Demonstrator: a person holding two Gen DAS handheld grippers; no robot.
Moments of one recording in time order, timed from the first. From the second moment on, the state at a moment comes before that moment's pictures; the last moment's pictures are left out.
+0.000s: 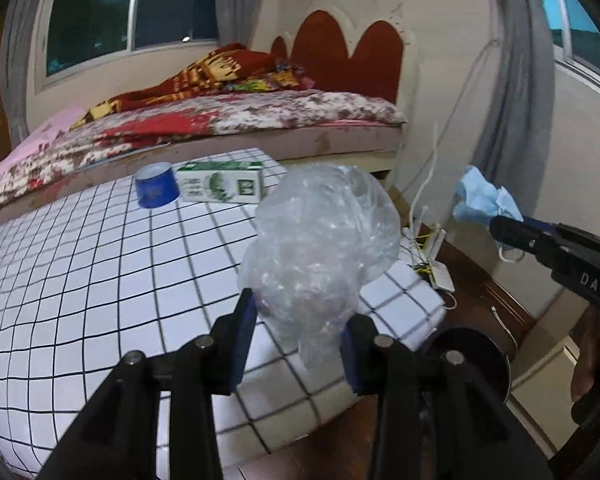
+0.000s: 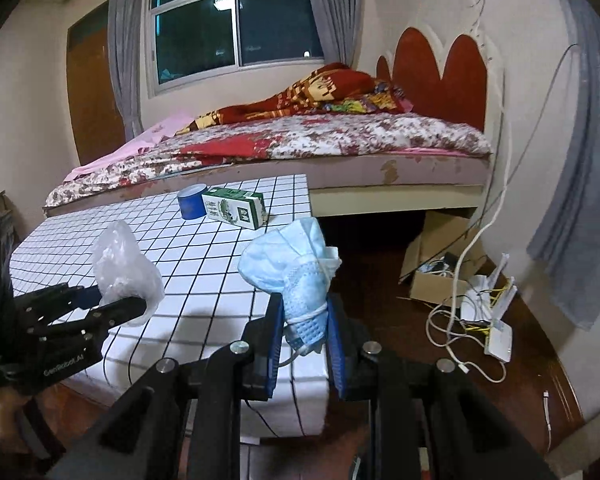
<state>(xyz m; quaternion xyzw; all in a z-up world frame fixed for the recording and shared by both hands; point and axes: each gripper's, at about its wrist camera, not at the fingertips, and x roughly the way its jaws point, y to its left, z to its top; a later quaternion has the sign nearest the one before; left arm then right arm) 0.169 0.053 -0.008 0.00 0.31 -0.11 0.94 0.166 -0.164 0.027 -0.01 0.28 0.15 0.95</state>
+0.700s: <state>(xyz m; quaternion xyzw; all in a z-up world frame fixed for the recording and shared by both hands) 0.142 -0.047 -0.018 0.05 0.32 -0.19 0.93 0.107 -0.273 -0.001 0.02 0.28 0.07 0.96</state>
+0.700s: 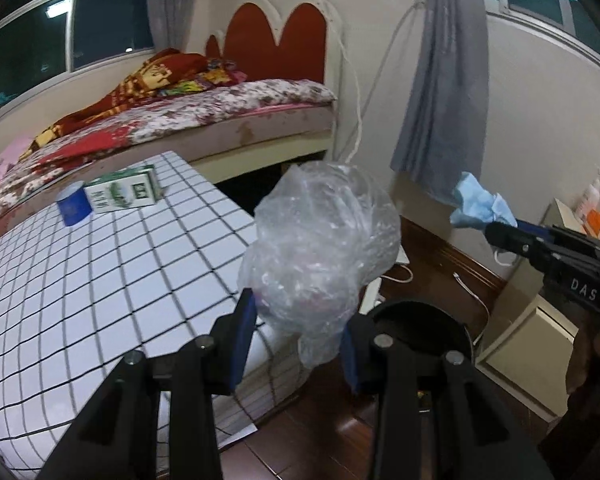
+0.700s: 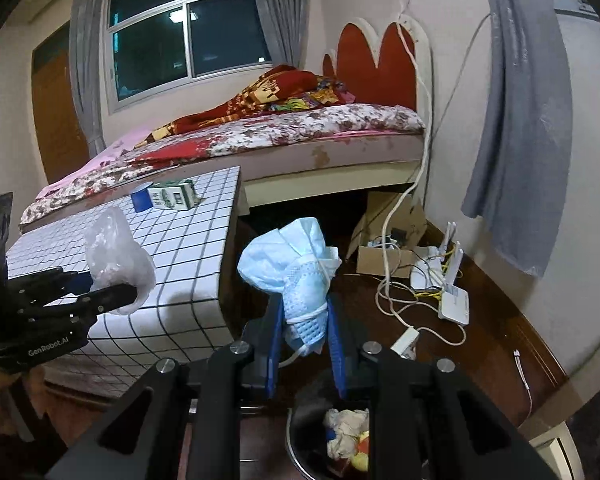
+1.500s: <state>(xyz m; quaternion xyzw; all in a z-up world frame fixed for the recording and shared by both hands) 0.133 -0.152 -0.059 0.09 0.37 -0.28 0.88 0.079 -0.361 -0.051 0.06 0.33 0.00 0.94</state>
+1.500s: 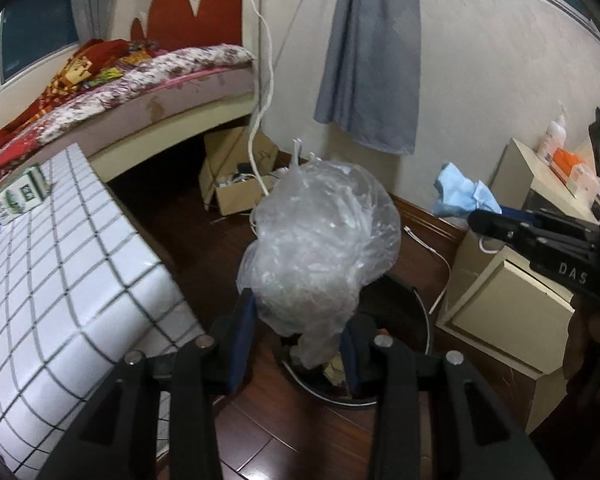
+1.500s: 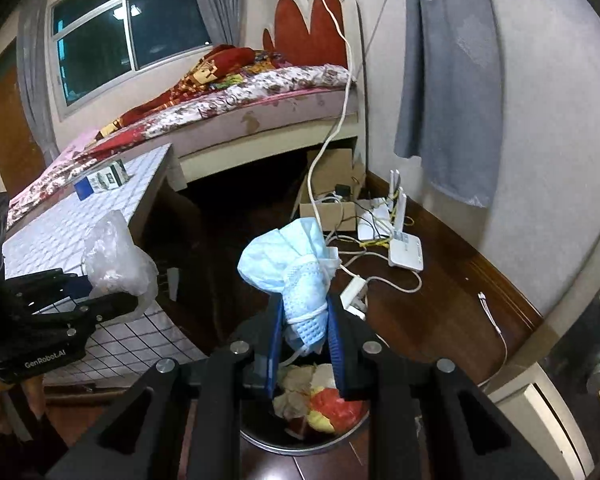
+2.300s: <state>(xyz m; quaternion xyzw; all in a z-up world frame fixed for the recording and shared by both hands) 0.154 -0.188 -0.126 0.09 0.47 -0.33 0.81 0.098 -0.359 -0.106 0.04 0.42 0.02 0.91</state>
